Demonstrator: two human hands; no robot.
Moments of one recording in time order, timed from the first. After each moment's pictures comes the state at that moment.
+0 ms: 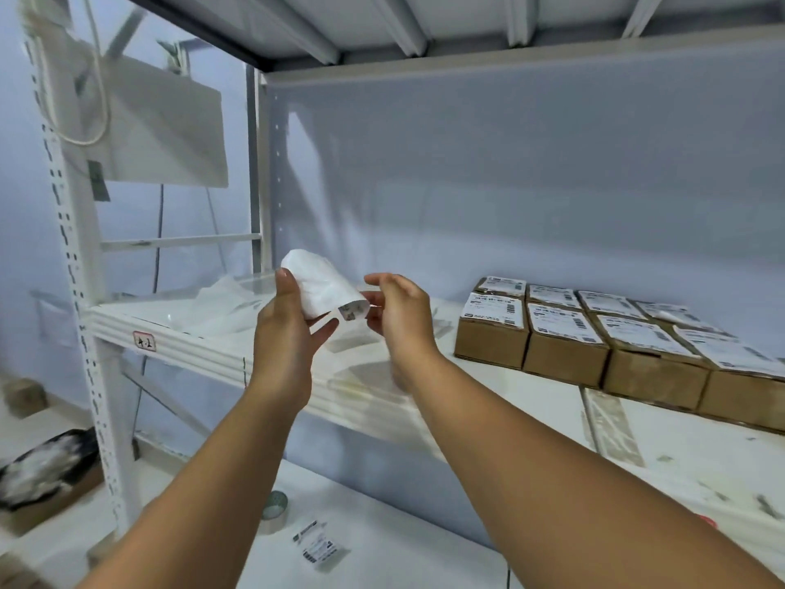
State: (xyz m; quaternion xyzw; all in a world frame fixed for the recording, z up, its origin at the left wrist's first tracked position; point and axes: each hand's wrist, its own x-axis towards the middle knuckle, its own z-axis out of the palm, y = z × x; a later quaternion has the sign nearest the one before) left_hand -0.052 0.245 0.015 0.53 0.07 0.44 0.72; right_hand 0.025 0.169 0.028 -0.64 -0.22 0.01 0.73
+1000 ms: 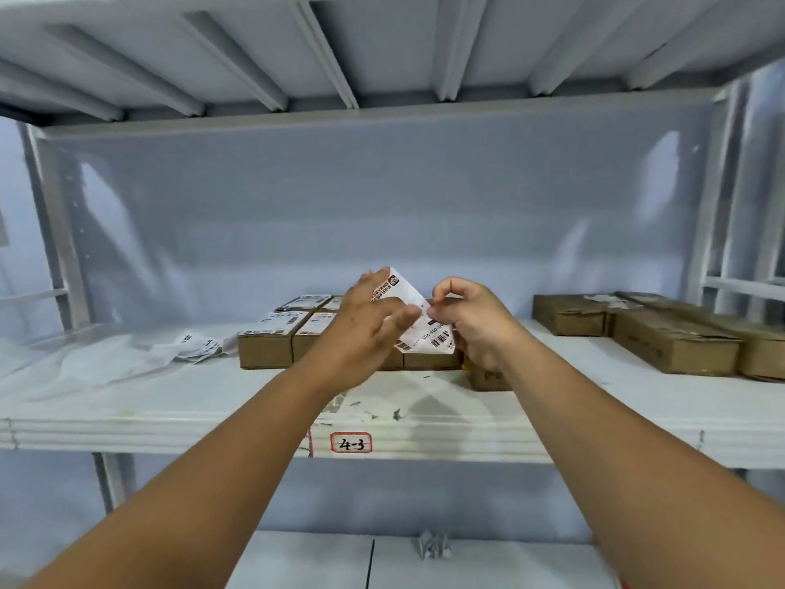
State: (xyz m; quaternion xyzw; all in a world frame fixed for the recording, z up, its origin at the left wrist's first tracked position) left_hand -0.052 -0.040 0.065 0.90 -0.21 0.23 0.30; right_hand -0.011 -0.201 0.069 -0.68 -0.19 -0.06 0.71
